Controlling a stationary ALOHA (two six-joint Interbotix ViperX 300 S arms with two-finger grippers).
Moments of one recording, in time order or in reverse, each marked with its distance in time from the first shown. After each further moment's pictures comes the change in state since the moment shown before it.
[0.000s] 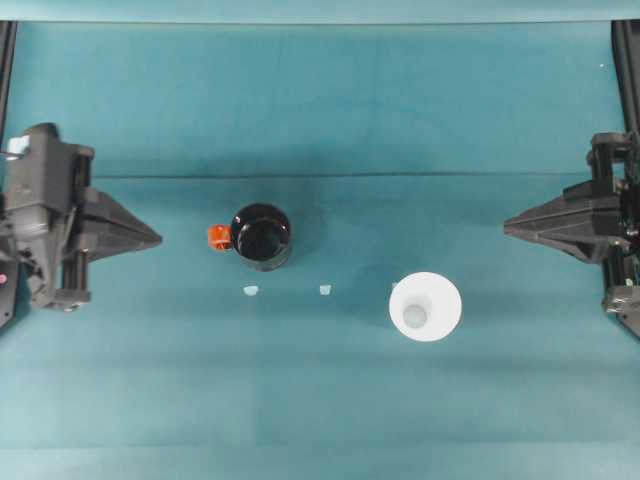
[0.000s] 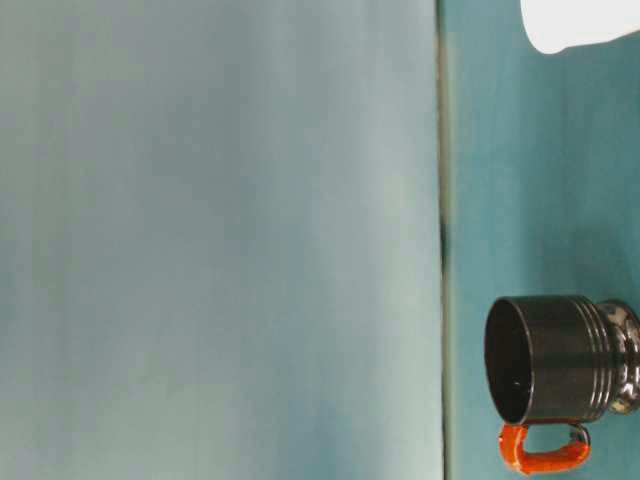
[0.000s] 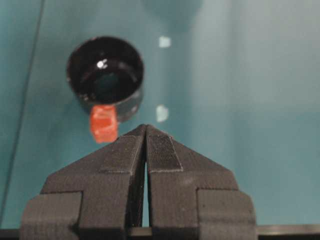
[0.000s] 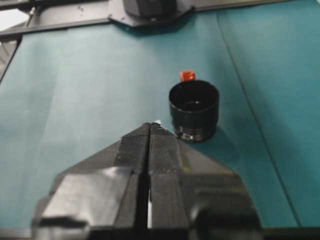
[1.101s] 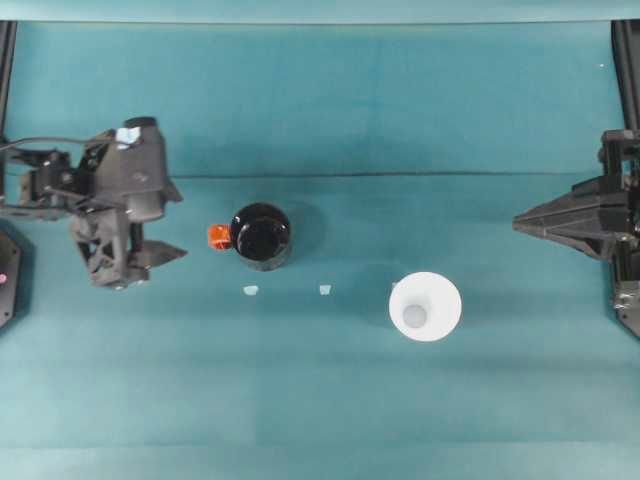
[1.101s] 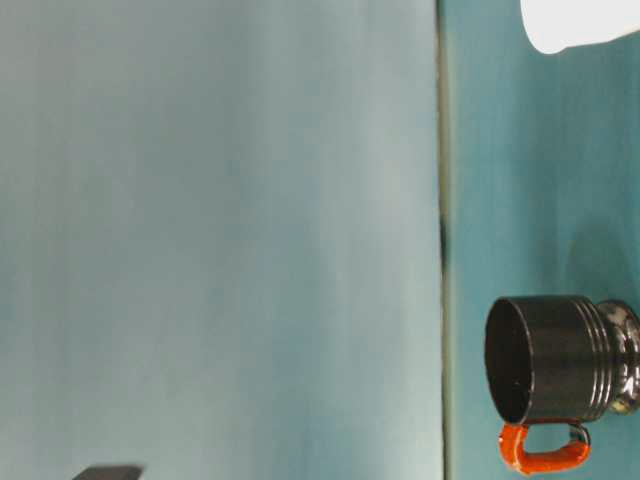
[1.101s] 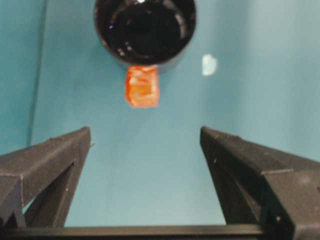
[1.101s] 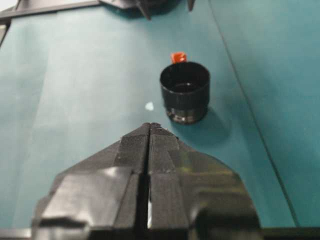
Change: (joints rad) left arm 0.100 0.305 -0.149 0.005 0.173 0.041; right arm -0.021 -0.049 -0.005 0.000 0.110 0.002
